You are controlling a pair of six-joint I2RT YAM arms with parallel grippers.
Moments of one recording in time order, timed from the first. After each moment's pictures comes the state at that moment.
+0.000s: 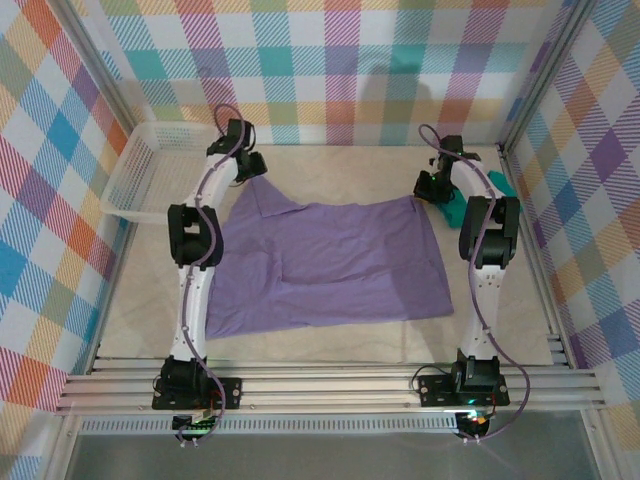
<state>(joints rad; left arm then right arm) -0.12 2.63 2.50 -0.81 -0.03 -0.42 -0.01 2.42 2.04 -0.82 -0.28 0.30</state>
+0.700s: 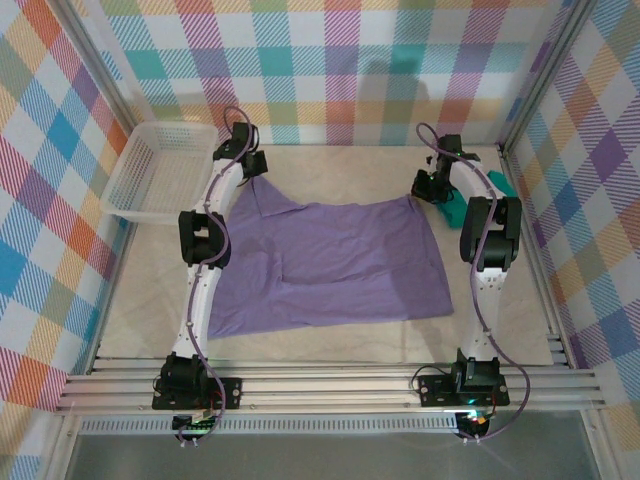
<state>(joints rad) -0.12 2.79 2.69 -0.78 -0.07 -0.31 0.01 2.36 1.97 -0.78 -0.30 0.30</state>
